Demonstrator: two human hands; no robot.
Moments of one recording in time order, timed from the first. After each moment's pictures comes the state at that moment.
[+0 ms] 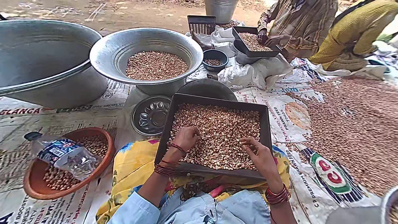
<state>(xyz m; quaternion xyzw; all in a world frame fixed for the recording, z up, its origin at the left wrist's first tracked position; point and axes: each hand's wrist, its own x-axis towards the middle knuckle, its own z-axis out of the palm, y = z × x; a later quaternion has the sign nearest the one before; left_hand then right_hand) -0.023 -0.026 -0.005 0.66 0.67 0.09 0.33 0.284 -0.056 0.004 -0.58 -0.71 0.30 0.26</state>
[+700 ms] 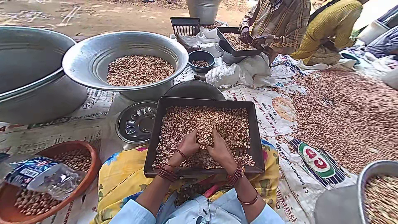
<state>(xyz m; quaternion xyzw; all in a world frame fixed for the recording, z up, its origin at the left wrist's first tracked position) 0.019 -0.025 -0.021 0.64 0.63 0.14 0.42 0.183 -0.041 0.006 -0.61 -0.69 0.38 0.09</state>
